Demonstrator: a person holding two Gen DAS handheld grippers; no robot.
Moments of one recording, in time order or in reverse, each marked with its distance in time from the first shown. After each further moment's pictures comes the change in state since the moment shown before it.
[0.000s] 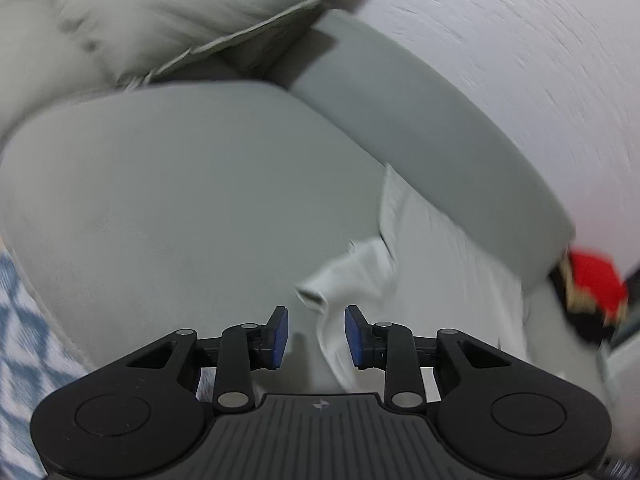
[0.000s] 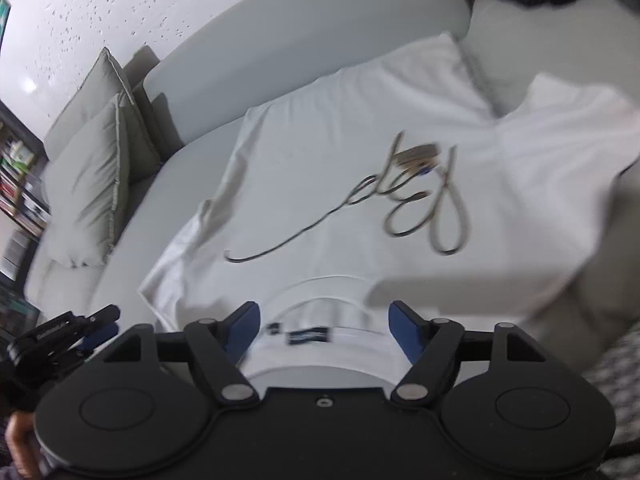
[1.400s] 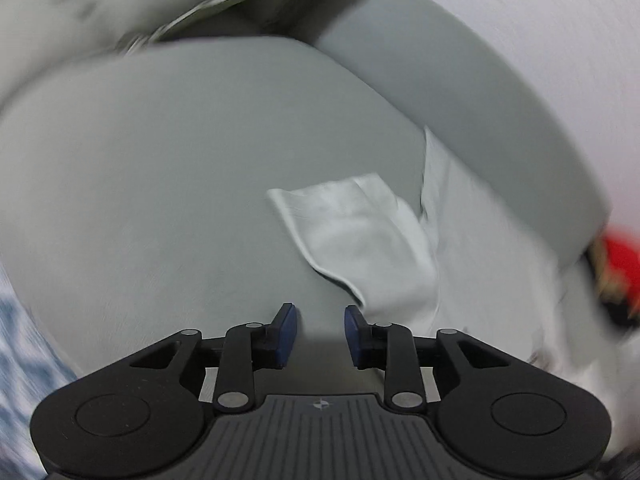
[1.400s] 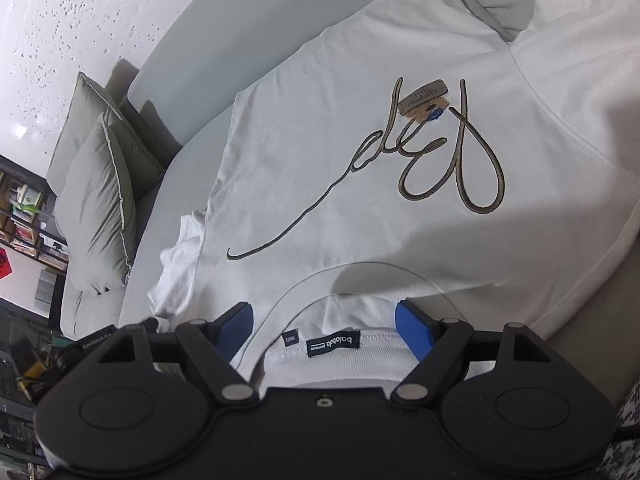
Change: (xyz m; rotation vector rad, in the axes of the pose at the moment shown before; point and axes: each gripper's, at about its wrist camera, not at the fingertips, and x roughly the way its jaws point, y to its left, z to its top) left arm 0.031 0.014 0.016 -0.002 0.098 0.059; right arm 0.036 -0.018 -0.001 0.114 0.043 0.059
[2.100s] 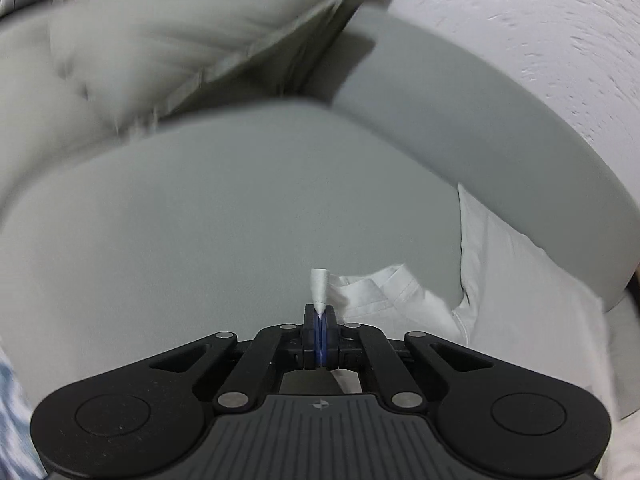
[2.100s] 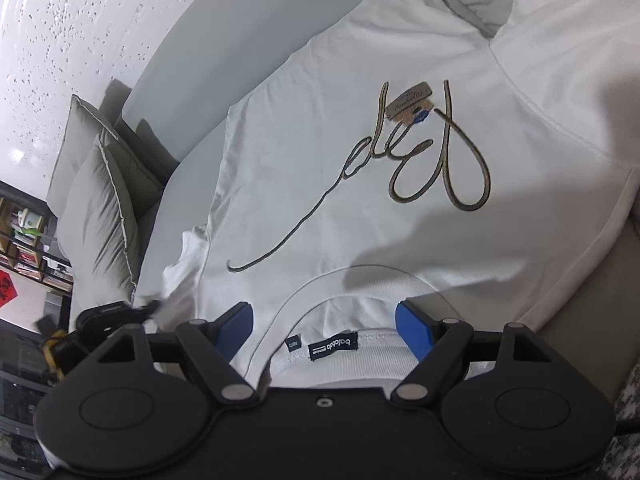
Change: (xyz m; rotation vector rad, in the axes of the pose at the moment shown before) left arm 0.036 -0.048 0.050 0.239 -0.171 0.237; right arm -0.005 -0.003 0.001 0.045 -0.019 -0.003
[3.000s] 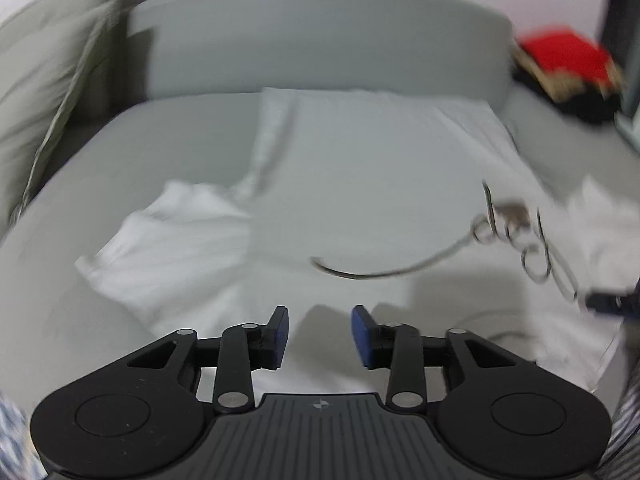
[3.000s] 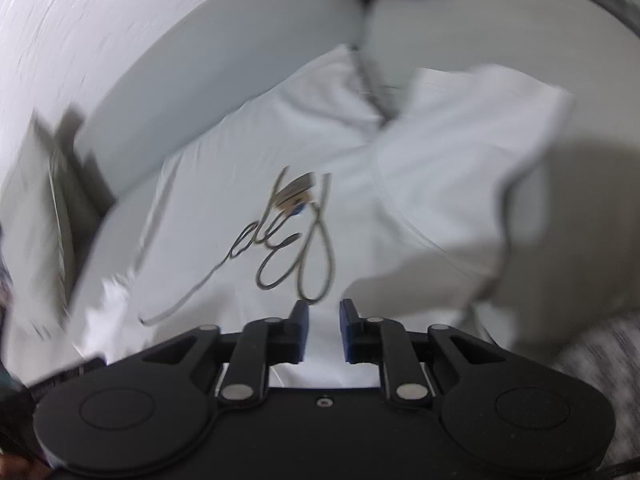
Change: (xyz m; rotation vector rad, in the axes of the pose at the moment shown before) left arm -0.061 -0.152 -0.114 0.566 0.163 -0.136; right arm -0.026 -0.040 0.025 -0.147 -0.149 -0.255
